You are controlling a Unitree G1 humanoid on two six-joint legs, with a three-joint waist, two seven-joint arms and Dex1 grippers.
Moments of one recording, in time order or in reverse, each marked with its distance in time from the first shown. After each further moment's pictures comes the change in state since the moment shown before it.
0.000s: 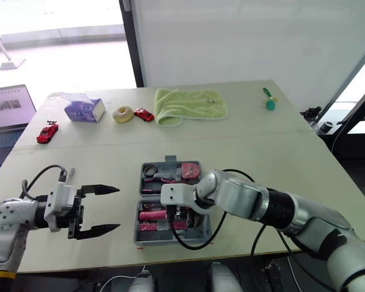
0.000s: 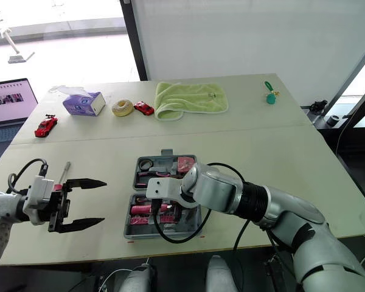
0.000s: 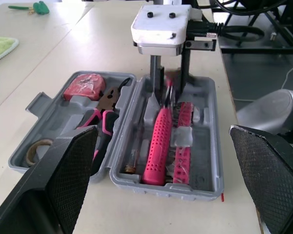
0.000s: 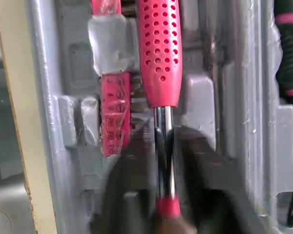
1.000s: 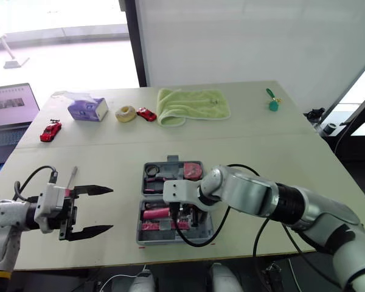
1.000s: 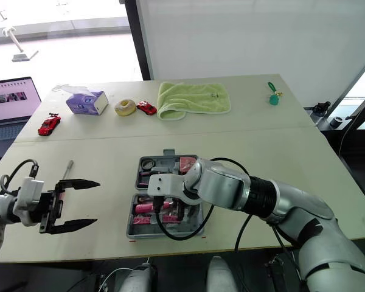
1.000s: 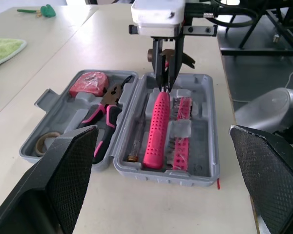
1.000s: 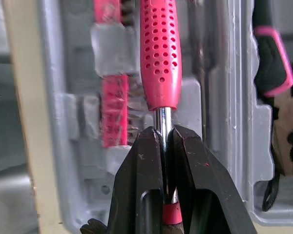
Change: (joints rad) left arm 0.000 0.000 0.042 0.056 -0.019 -0.038 -0.070; right arm -0.037 -0.057 -0.005 -0.059 0.058 0.019 -0.019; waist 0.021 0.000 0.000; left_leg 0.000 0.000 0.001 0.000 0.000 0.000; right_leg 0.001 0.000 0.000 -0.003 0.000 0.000
